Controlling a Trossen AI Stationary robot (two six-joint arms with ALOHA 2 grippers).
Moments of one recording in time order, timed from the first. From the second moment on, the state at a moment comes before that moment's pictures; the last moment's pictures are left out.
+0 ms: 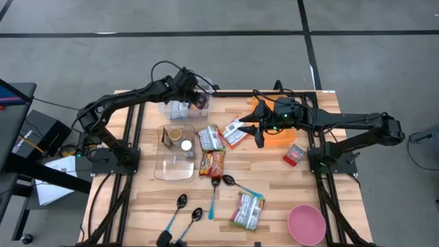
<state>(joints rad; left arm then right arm) 0.62 1.59 1.20 -0.44 -0.14 -0.29 -0.16 1.18 0.96 -0.13 -0.06 0.14</state>
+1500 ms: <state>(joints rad) 0.27 1.15 1.20 -0.29 0.19 -0.05 -0.18 1.13 0.96 -0.37 -0.12 0.18</state>
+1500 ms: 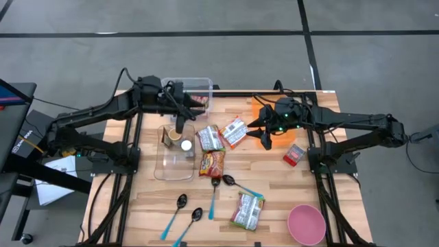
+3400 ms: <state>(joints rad) -0.94 1.84 1.20 -0.73 -0.40 -1.77 -0.19 1.13 0.96 -0.40 -0.13 0.21</state>
